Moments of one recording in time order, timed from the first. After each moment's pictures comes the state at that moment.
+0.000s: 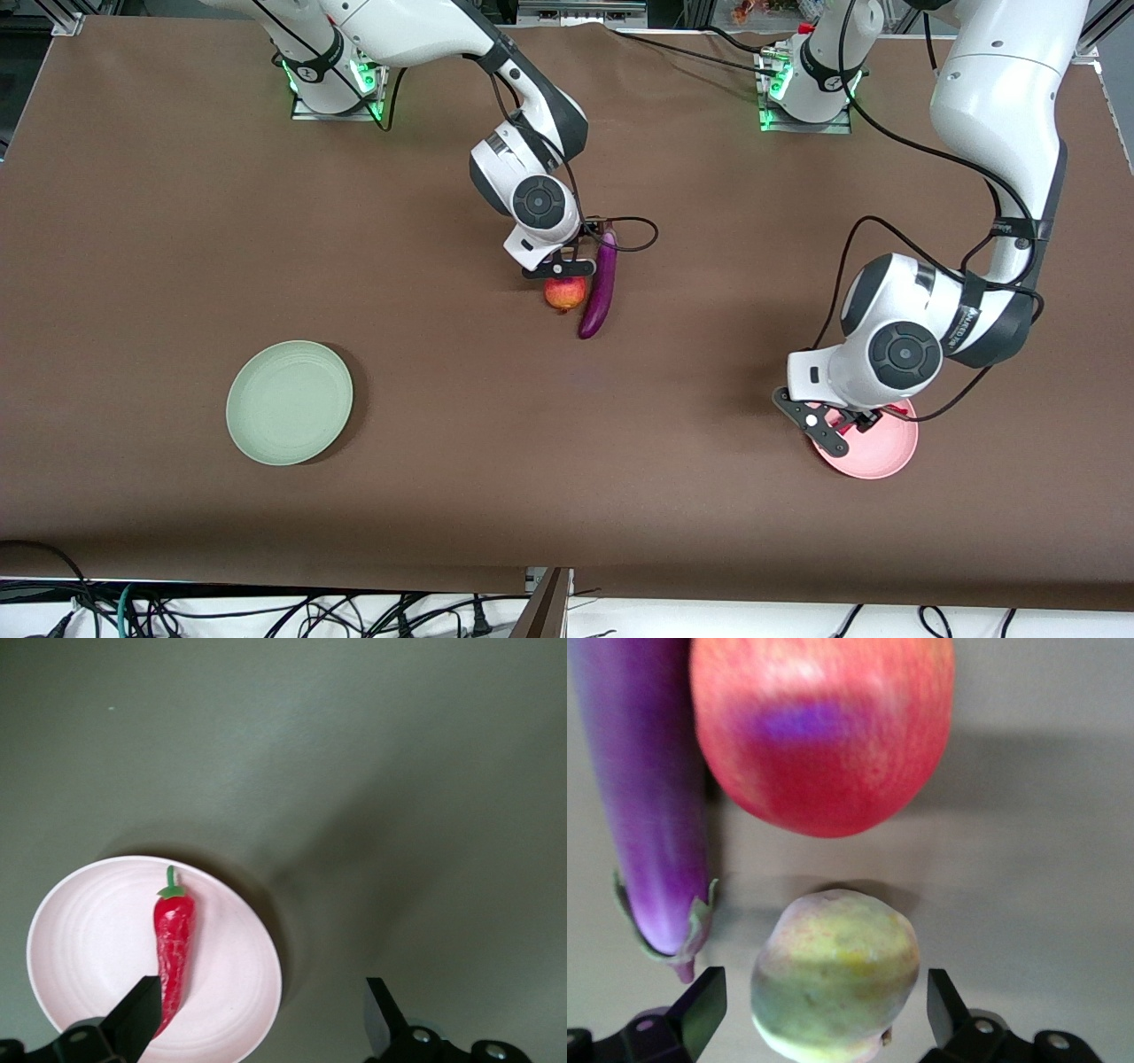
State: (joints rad) left arm 0.05 0.72 -0.34 -1.40 0.38 1.95 0.41; right arm 0.73 0.69 0.13 -1.65 0.25 2.13 0.63
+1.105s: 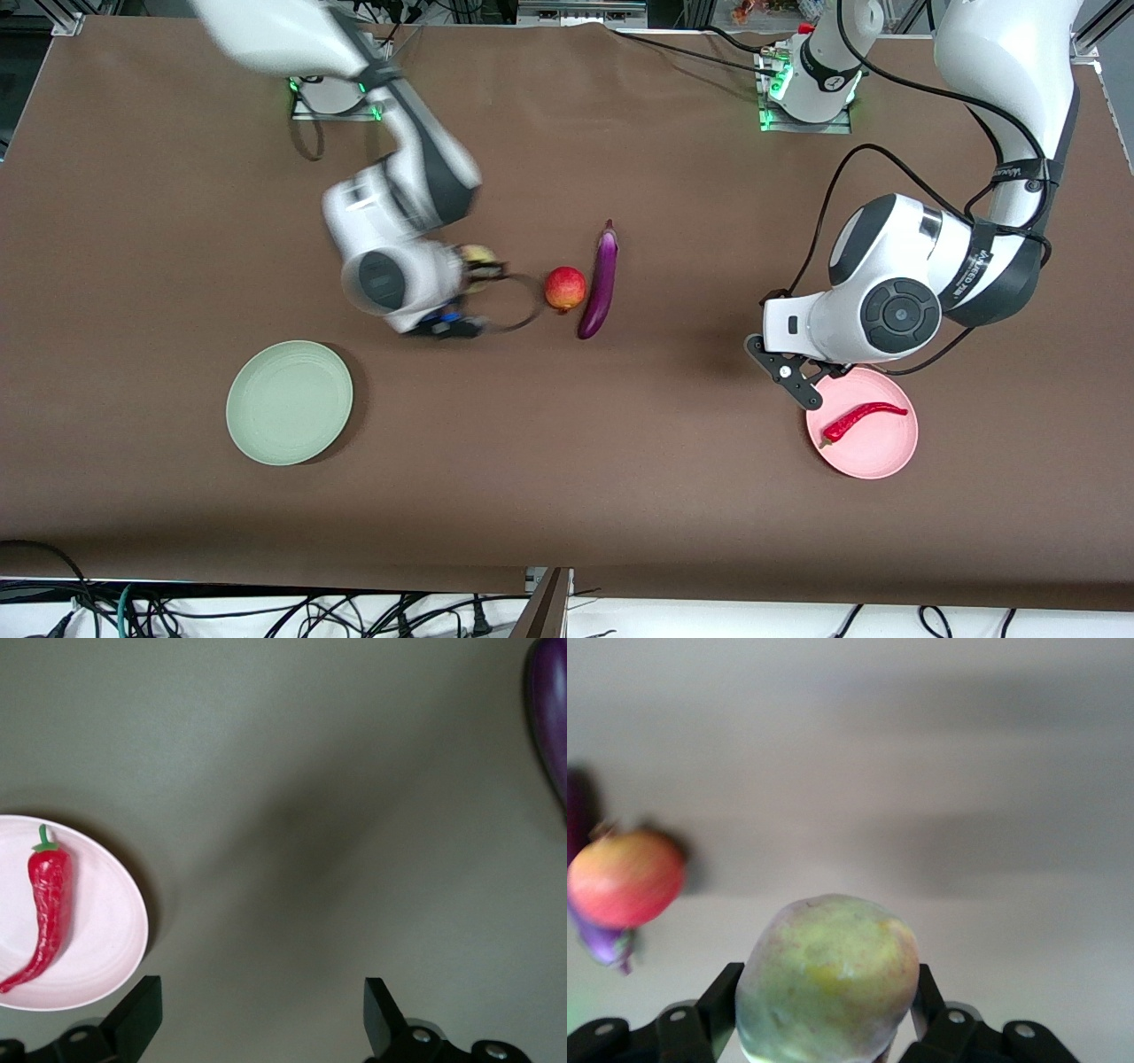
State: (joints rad) left arm 0.06 0.59 -0.45 -1.41 0.22 1.68 0.35; right arm 0.33 0.57 0.07 -1.52 0.22 1.75 0.36
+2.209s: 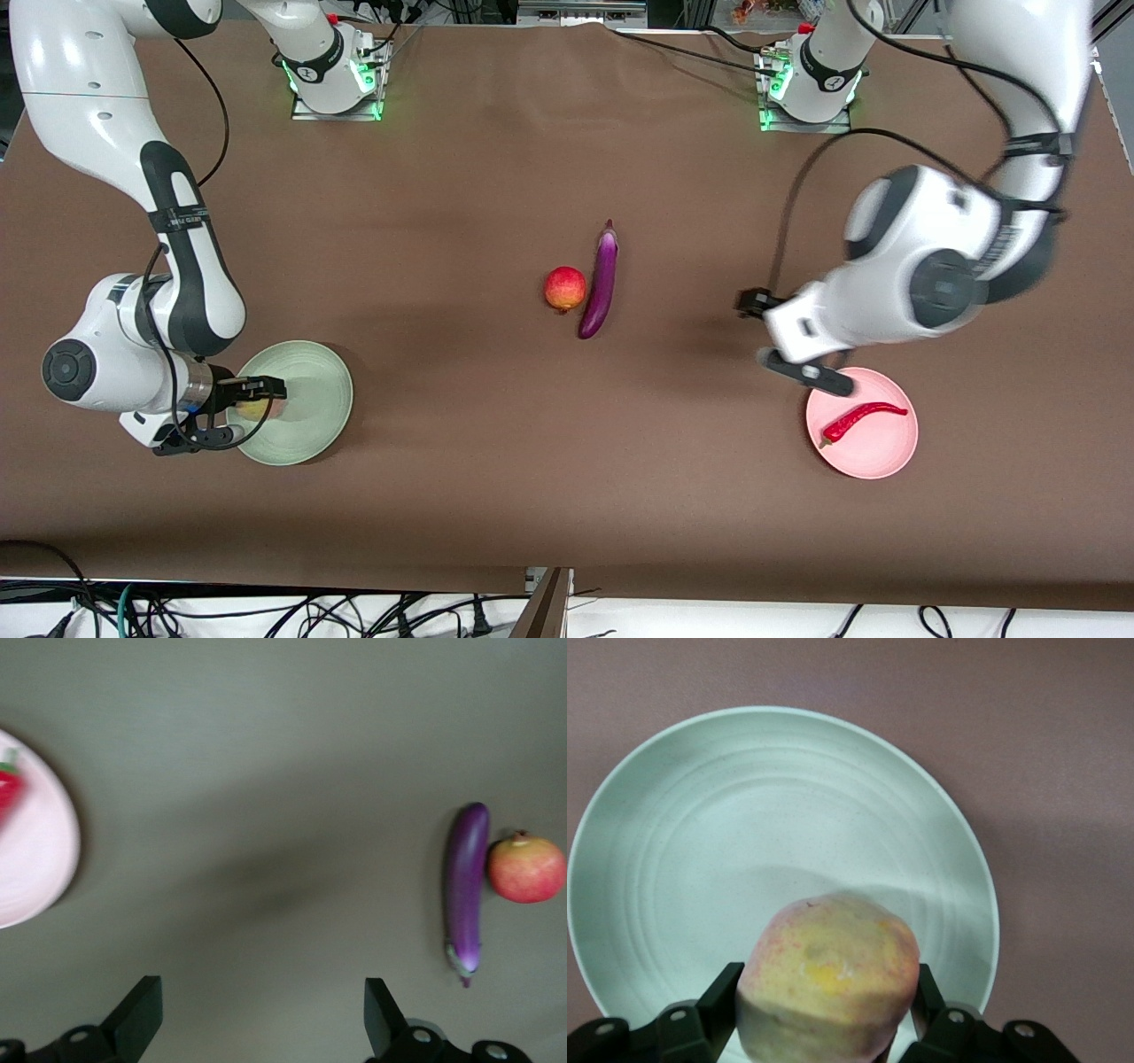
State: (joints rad) left arm 0.04 0.53 -0.49 -1.46 0.06 1.76 -0.08; right arm -0.05 0.77 0.02 -1.44 0.07 2.13 -0.26
